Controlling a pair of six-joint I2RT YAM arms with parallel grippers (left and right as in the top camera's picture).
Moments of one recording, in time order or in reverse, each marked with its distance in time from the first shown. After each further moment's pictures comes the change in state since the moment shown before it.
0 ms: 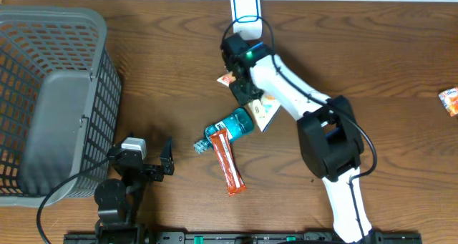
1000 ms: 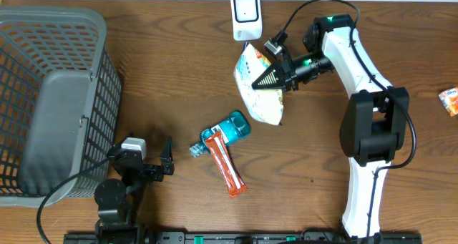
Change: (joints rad) left arm 0.000 0.000 0.000 0.000 0.000 0.000; right arm -0.378 -0.003 0.082 -0.624 -1.298 -0.468
